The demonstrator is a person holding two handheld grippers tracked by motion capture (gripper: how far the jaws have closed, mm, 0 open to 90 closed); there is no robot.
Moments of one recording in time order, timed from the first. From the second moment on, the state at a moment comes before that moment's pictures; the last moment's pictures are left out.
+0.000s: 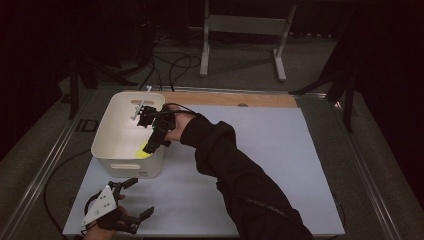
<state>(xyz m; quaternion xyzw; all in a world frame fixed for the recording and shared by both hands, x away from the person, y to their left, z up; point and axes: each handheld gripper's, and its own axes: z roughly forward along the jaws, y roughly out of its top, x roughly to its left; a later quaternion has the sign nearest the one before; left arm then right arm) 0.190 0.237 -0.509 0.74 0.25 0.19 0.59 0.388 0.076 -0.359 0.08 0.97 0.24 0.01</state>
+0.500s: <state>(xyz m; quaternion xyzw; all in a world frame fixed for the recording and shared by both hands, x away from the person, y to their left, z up) 0.190 0.237 -0.510 0.75 0.25 0.20 0.59 0.386 0.044 -0.361 0.09 0.97 0.25 0.01</state>
